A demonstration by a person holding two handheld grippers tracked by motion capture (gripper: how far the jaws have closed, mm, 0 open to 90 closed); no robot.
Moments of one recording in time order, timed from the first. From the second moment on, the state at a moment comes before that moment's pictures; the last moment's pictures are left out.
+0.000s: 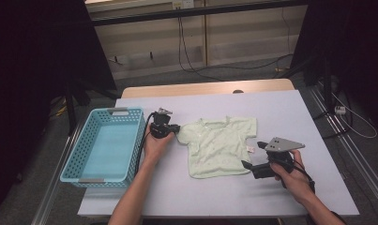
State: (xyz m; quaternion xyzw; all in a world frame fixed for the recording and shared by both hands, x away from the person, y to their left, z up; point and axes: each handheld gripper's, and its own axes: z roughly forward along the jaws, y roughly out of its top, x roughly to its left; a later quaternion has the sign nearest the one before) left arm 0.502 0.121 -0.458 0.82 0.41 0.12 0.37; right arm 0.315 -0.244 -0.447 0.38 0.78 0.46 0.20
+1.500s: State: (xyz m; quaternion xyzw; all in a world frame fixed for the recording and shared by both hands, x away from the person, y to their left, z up) left arm 0.484 0.112 -0.442 0.77 0.42 0.10 0.46; right arm 0.314 -0.246 -0.446 0.37 0.77 0.47 0.21
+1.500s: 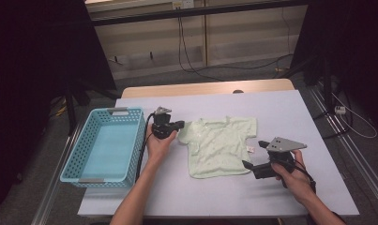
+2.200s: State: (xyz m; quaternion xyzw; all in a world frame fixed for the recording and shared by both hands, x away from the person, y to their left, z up) left arm 0.483 0.079 -0.437 0.80 0.40 0.10 0.44; right arm 0.314 -0.247 -0.446 0.37 0.78 0.47 0.21
